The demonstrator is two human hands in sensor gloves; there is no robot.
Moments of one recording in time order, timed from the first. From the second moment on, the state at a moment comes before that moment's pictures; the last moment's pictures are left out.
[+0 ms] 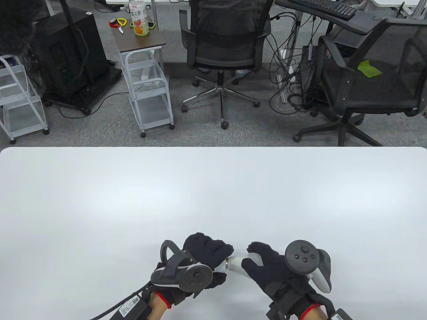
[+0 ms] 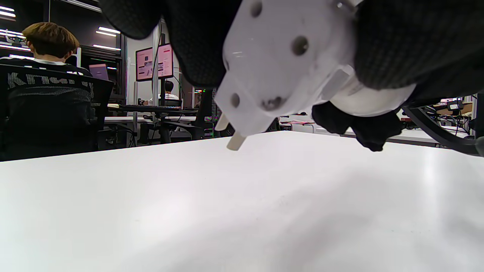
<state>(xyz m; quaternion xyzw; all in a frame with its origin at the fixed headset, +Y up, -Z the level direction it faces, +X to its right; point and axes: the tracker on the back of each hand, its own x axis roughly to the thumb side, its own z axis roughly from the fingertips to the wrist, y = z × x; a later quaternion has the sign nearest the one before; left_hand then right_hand) -0.075 -0.659 -0.284 0.12 -0.40 0.06 0.91 0.167 -0.684 -0.300 0.15 0.06 0.90 0.40</state>
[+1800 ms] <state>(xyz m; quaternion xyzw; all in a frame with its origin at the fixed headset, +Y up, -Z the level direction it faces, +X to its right) -0.074 -0.657 -0.282 0.12 -0.40 0.06 0.91 0.172 -0.687 -0.303 0.12 0.09 0.90 0.40</state>
